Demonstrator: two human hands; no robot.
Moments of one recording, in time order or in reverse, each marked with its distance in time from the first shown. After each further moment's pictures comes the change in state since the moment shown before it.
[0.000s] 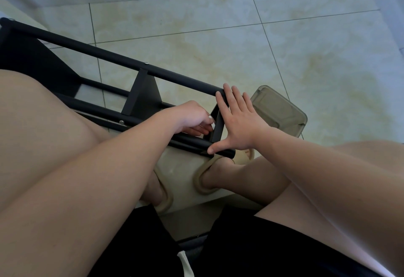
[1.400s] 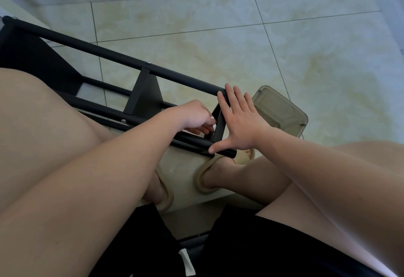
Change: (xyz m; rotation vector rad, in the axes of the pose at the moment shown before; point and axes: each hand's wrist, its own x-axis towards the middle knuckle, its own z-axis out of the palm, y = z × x) left_hand -0.003 0.003 -0.001 0.162 -0.015 0.064; right_hand 0.001 0.000 0.003 0.005 0.005 0.001
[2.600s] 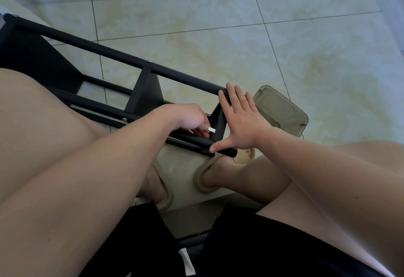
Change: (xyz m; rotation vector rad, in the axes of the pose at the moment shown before) left_hand -0.006 -0.004 -0.010 0.280 -0.111 0.009; right_hand 0.001 0.002 0.003 -0.010 0.004 0.005
